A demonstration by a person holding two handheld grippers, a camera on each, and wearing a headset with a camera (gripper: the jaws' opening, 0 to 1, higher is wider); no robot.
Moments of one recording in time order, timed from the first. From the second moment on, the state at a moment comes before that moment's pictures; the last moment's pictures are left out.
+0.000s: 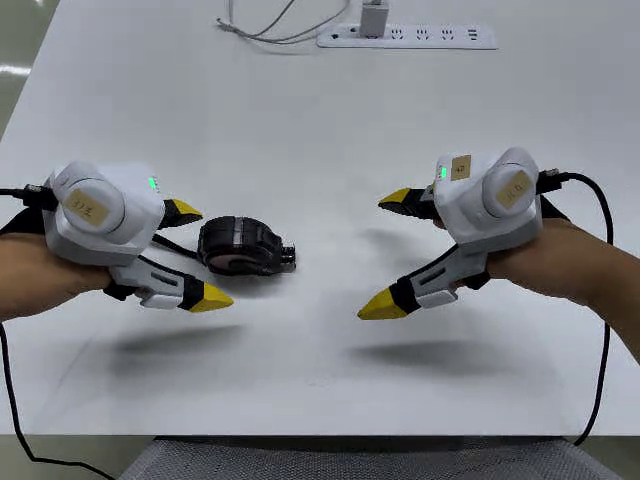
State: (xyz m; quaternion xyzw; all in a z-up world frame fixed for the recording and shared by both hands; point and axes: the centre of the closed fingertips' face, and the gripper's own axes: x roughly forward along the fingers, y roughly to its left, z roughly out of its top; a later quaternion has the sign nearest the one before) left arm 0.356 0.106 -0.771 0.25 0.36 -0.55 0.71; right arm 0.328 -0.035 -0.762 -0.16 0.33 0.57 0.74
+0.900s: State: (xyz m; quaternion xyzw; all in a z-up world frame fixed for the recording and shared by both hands) left arm 0.362 0.097 -0.780 0.30 0.35 -0.59 0.67; right arm 0.335 -0.012 -0.773 -0.15 0.32 0.59 0.73
